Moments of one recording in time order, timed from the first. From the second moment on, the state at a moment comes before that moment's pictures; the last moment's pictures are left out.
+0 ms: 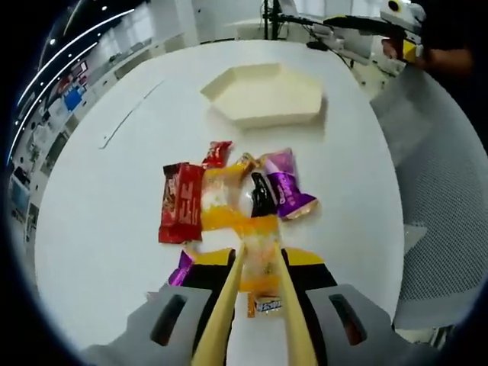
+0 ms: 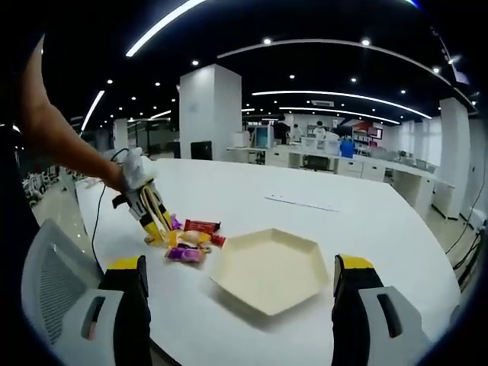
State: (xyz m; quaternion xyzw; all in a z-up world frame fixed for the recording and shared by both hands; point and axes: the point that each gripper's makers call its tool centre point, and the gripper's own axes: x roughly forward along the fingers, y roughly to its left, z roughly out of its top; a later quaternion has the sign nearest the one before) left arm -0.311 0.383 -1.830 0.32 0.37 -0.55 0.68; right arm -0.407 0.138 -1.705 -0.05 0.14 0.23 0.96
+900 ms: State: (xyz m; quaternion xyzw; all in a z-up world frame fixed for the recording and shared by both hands) left arm -0.291 0.361 -1.764 0.34 0.36 -0.57 0.65; right arm -0.415 0.151 -1.710 -0.06 0.15 0.27 0.95
